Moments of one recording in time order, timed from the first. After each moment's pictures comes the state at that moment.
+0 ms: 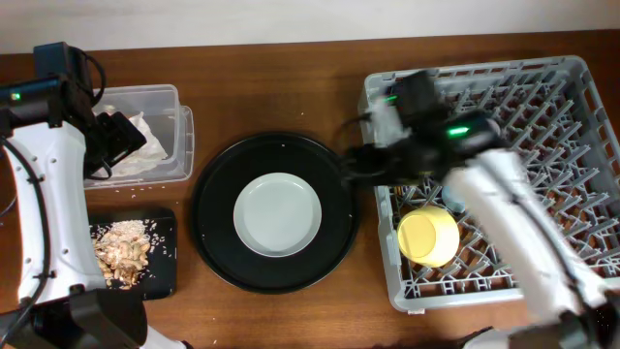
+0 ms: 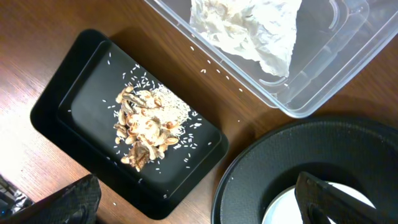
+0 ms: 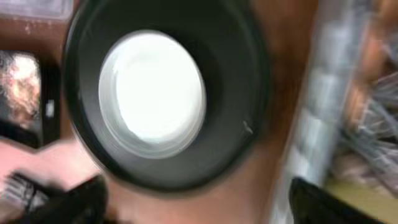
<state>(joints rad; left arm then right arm) 0.20 1.75 1.90 -1.51 -0.21 -0.52 0.43 1.61 1.52 -1.10 -0.26 0.32</state>
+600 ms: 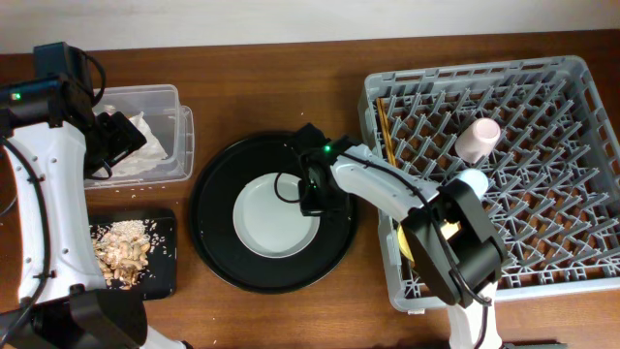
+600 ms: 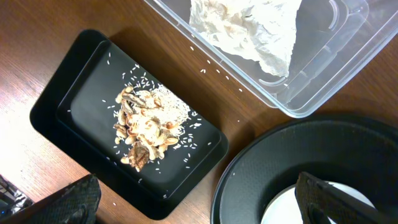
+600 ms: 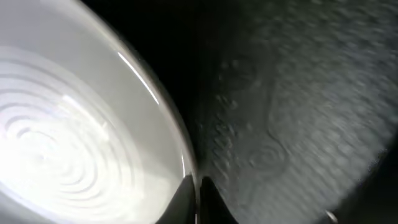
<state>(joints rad) 0.20 1.75 1.90 -1.51 -0.21 -0.52 0.61 2.10 1.50 -0.93 -0.17 0.55</state>
